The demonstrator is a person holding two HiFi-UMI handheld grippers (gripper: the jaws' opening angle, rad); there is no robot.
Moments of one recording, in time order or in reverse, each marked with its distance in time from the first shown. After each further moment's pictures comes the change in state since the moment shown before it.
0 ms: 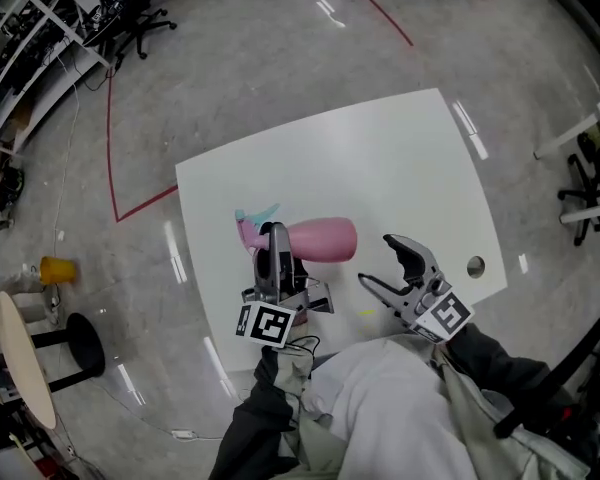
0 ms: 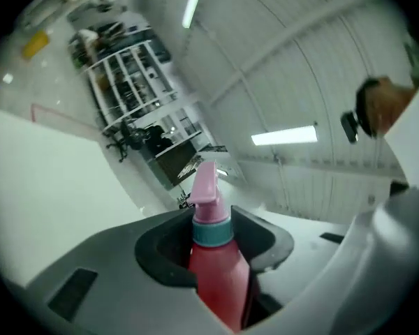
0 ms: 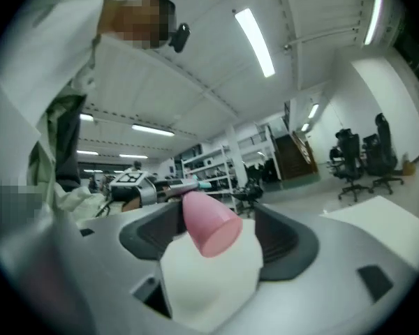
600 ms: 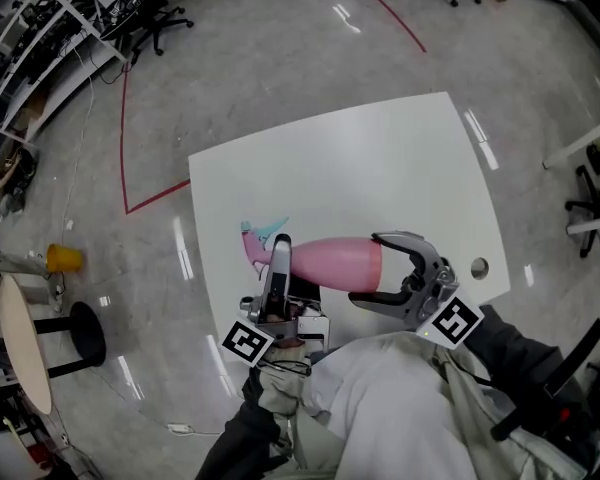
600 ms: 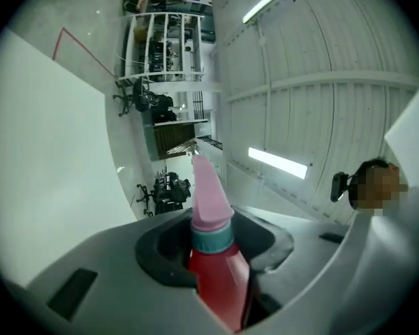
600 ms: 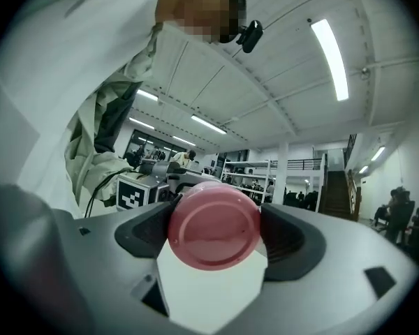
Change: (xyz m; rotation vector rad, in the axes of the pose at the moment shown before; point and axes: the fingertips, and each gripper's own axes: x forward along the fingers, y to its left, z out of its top) left arm -0.038 -0.060 0.024 -0.420 0.068 -0.167; right arm 0.010 0.073 0.045 -0.391 0.012 0.329
